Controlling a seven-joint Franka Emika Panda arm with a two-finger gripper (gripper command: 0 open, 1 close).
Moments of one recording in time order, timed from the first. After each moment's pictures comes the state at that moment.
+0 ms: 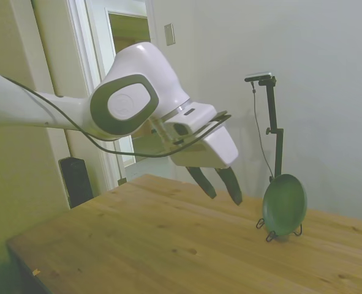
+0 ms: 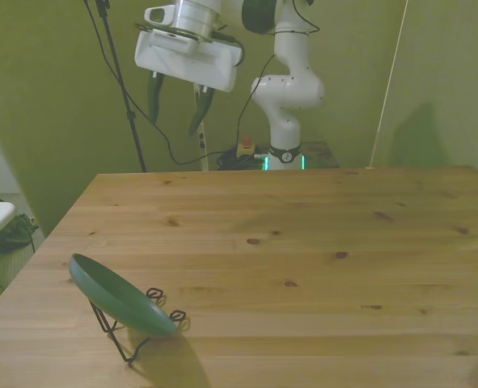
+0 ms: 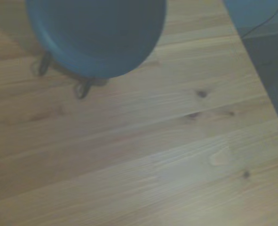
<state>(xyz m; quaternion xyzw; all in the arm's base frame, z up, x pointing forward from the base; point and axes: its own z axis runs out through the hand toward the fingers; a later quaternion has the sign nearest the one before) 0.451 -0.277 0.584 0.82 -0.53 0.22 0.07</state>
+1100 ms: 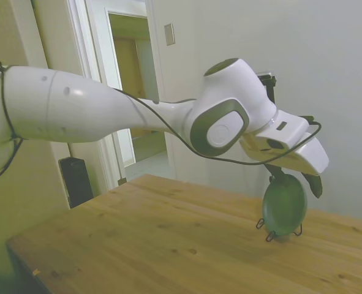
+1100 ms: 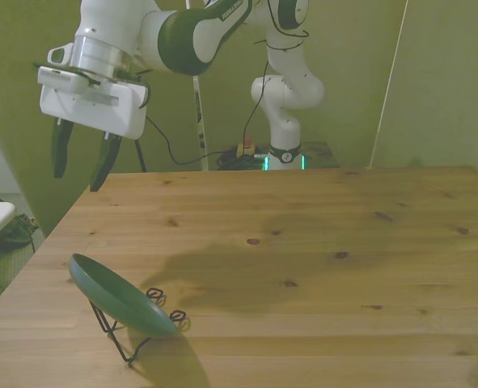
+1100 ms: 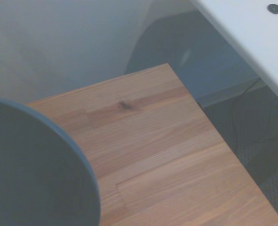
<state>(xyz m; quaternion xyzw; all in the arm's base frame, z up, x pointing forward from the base) 0.577 -0.401 0.539 0.78 -0.56 0.29 0.00</state>
